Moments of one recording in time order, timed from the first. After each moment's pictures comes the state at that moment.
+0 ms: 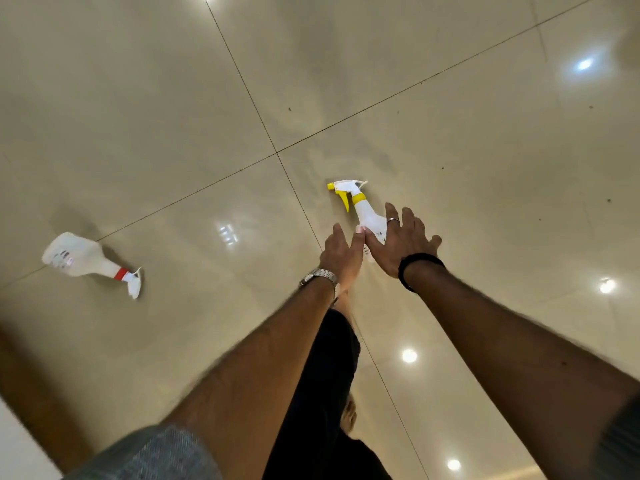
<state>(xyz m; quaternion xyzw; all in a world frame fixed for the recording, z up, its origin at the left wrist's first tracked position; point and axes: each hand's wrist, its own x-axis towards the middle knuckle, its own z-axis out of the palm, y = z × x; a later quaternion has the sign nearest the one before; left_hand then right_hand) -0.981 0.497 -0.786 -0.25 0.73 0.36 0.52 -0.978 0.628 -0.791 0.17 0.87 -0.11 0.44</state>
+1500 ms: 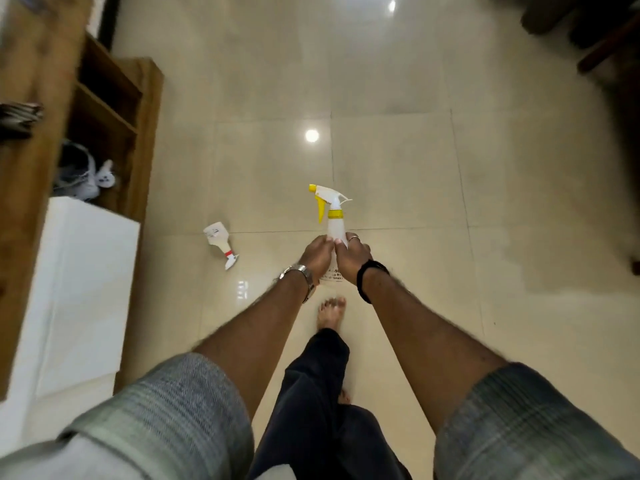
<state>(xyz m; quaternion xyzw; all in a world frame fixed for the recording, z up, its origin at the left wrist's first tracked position) -0.937 0.419 -0.311 -0.38 0.64 0.62 0.26 -0.960 0.519 -0.309 0.13 0.82 -0.41 0.38</state>
